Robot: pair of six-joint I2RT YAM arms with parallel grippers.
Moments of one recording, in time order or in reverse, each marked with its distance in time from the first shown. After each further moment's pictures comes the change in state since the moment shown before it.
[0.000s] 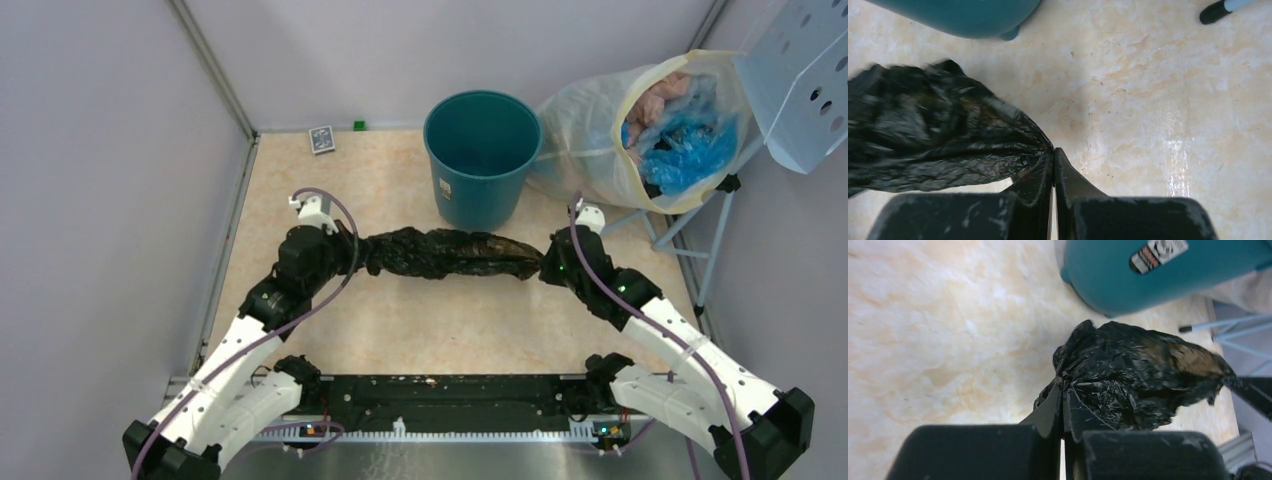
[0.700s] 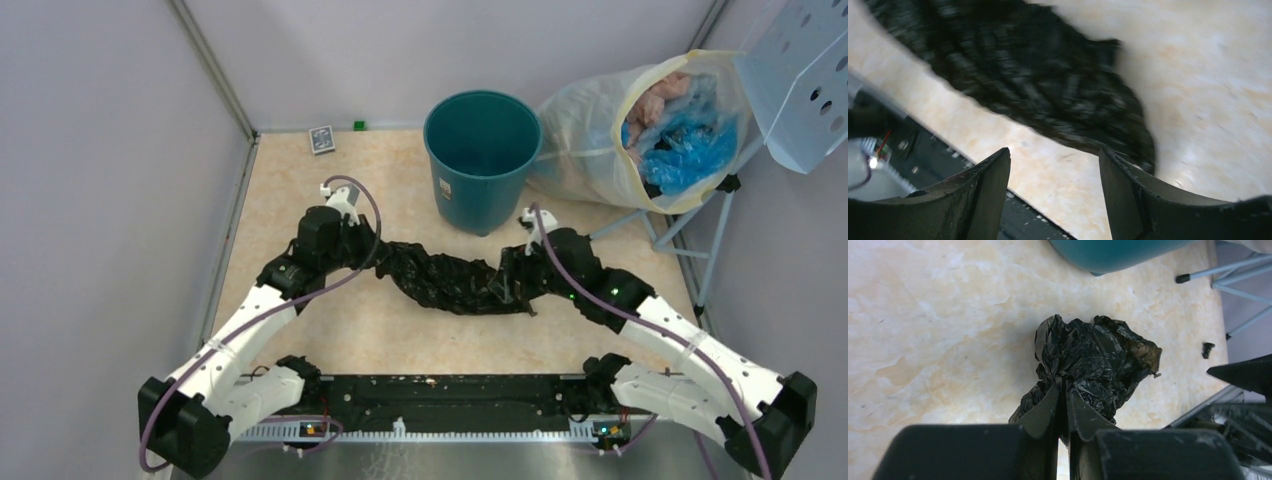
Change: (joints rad) left arm 0.015 0.190 0.106 -0.040 0.160 0.058; right arm 0.082 -0.005 -0.002 0.042 -0.353 -0.161
